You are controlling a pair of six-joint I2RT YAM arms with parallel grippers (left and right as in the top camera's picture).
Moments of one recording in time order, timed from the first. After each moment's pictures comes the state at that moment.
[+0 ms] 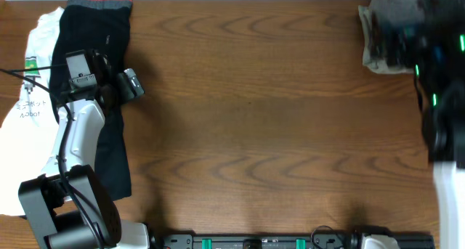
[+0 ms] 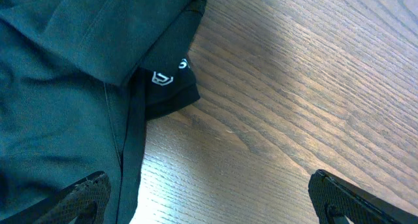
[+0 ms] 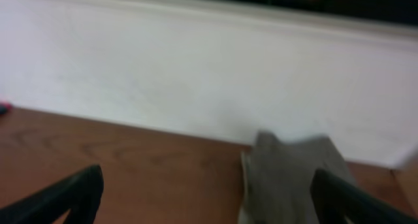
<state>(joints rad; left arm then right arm) 0.25 1.63 1.09 -0.47 0.12 -0.25 -0.07 1.11 1.30 -0.42 -0.14 -0.08</state>
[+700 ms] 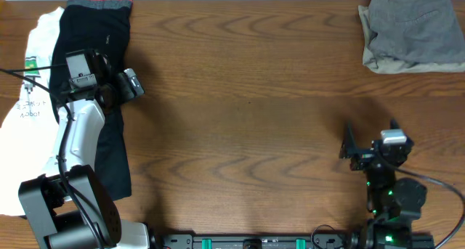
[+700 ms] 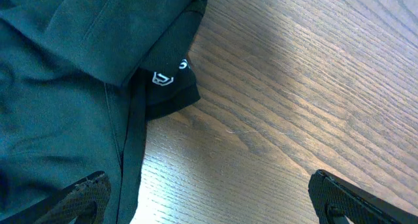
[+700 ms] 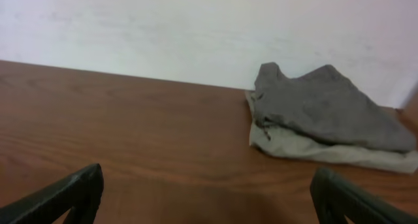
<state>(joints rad) 0.25 1.63 1.09 -0.47 0.12 -0.25 -0.12 0.26 0.07 0.12 -0.16 -0.06</state>
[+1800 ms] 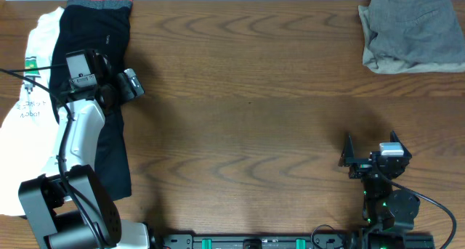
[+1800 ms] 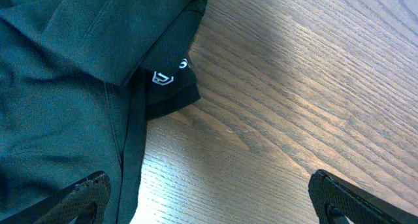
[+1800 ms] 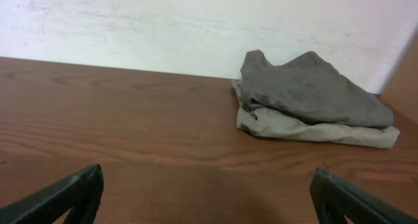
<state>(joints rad) 0.25 1.63 1.09 -0.47 0.12 -0.25 -0.12 0.02 0.01 -0.06 -0.10 -0.06</state>
